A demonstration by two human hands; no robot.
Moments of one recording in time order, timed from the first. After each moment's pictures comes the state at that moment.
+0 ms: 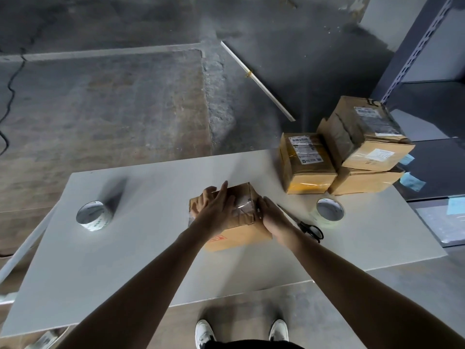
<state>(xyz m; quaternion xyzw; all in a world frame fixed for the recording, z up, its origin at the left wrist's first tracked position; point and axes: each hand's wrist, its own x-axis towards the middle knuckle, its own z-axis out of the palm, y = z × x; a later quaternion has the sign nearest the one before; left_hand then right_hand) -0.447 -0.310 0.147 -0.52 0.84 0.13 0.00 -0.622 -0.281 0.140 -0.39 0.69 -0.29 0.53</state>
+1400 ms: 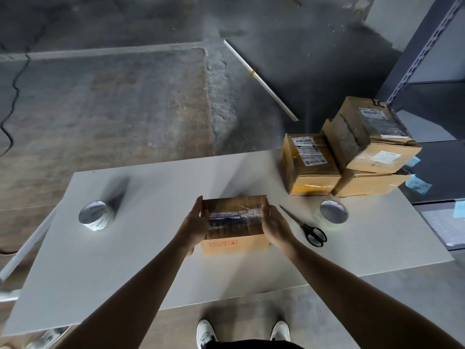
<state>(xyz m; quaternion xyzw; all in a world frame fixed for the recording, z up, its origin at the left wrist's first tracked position) -0.404 -0.301 0.122 -0.66 0.50 0.52 -0.21 -0.619 -0.272 0.125 -0.46 0.75 -0.23 0.42</state>
